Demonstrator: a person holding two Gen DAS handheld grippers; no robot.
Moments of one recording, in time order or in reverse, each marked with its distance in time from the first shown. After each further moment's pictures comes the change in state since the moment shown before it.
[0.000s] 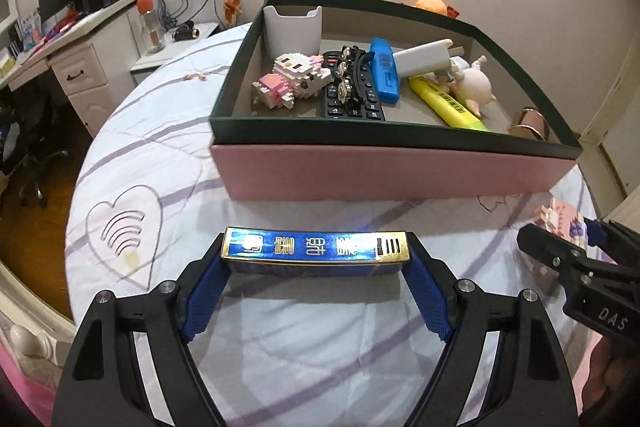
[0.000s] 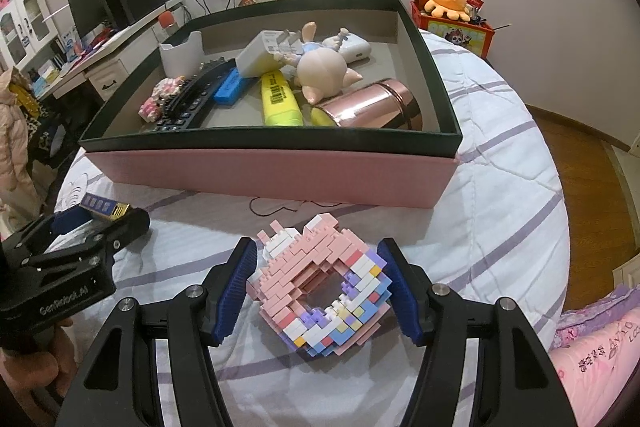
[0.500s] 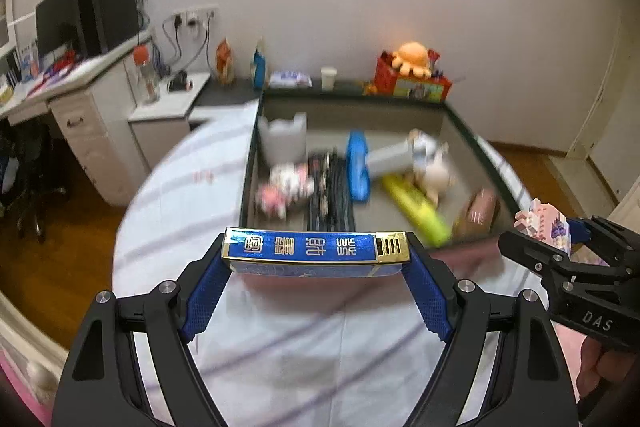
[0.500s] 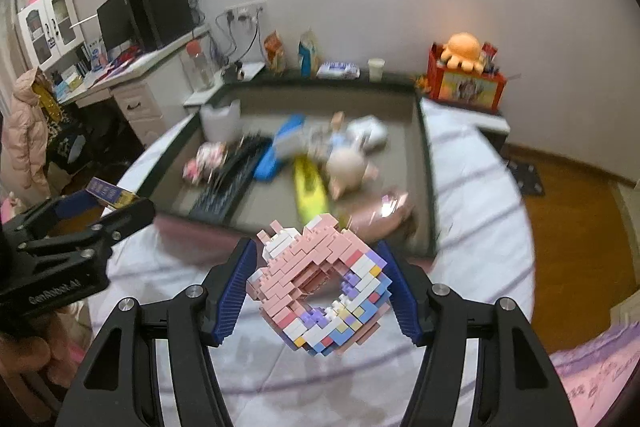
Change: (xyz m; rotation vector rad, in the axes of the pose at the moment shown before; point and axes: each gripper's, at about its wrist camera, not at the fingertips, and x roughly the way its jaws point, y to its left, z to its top) left arm -0.063 -0.006 0.063 0.033 -0.160 -0.037; right arm -0.056 0.011 0.051 -0.071 -0.129 0.029
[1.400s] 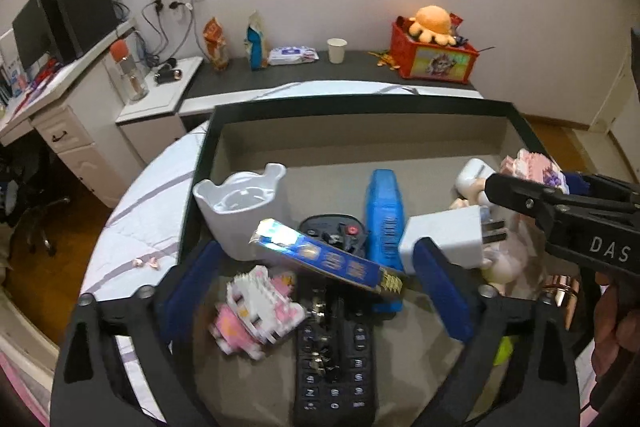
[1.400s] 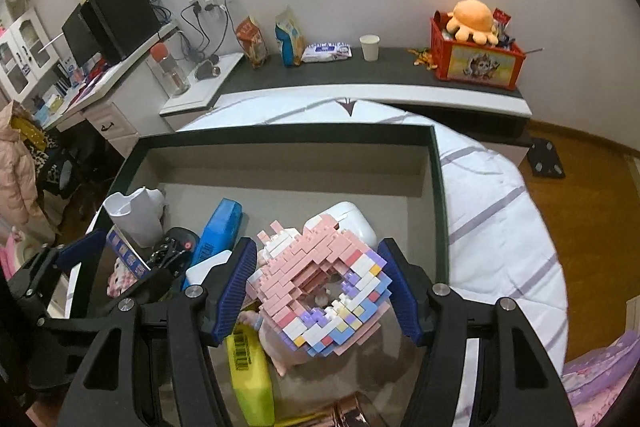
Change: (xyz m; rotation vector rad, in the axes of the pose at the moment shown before) left arm 0.138 -0.021 0.067 0.052 0.140 0.081; right arm 0.134 -0.052 0.095 0.105 0.134 0.054
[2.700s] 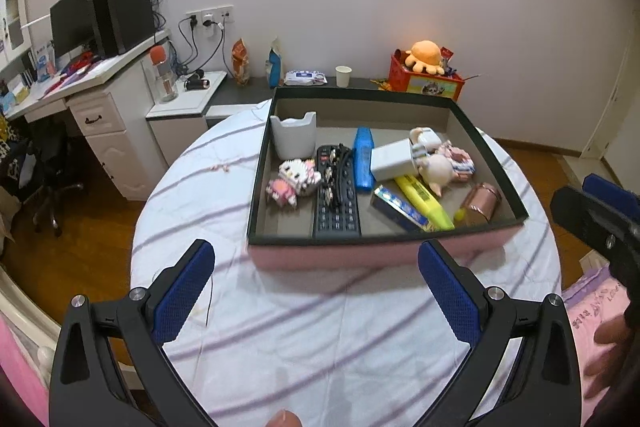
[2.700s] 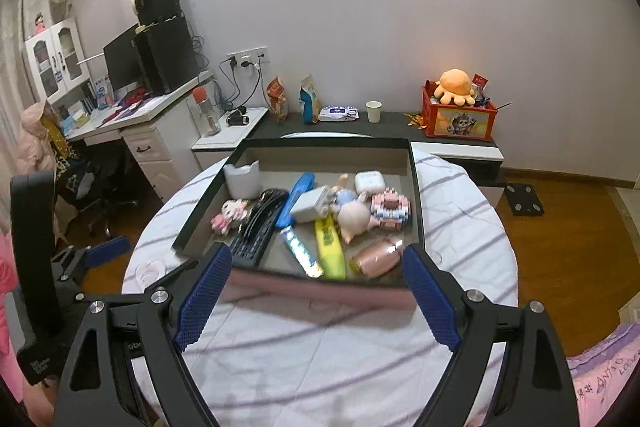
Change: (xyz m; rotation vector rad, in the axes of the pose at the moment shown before) left arm -0.147 0.017 -0.105 -0.066 -0.115 -0.009; right arm -0.170 0.070 -0.124 -0.069 -0.266 -0.029
